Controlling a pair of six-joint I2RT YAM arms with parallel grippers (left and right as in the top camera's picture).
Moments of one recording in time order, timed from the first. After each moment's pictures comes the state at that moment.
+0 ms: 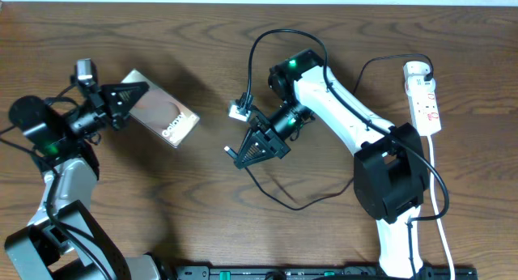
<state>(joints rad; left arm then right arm) 0.51 1.54 0.75 0.76 1.49 -1.38 0.56 2.16 1.82 -1.67 -1.24 -1.13</state>
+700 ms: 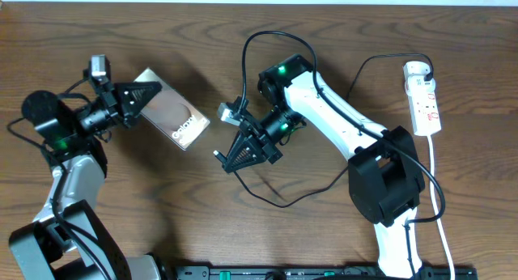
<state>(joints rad) 0.43 1.54 0.75 0.80 1.49 -1.34 0.61 2.16 1.82 -1.64 -1.33 -1.21</state>
